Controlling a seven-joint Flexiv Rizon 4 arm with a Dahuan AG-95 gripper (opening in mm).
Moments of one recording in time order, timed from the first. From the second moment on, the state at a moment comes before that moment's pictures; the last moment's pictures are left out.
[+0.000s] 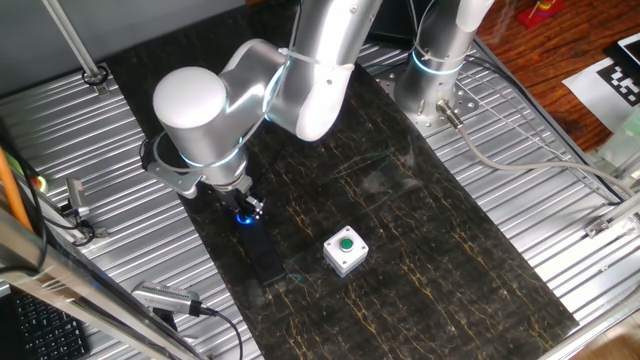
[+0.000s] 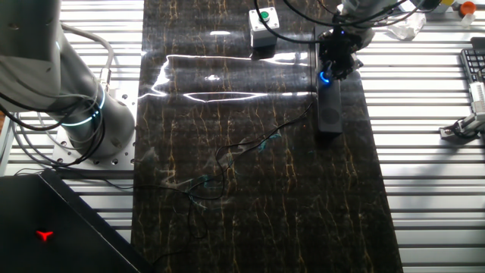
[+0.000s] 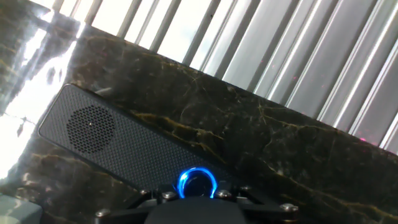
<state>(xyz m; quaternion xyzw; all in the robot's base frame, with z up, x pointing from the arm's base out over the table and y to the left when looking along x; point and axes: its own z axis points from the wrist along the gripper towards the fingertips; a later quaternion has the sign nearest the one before) 0.574 0.125 0.068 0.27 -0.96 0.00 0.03</state>
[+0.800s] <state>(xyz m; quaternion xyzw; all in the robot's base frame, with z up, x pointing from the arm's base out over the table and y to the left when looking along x) 0.574 0.126 0.068 0.14 -0.99 -0.01 0.03</state>
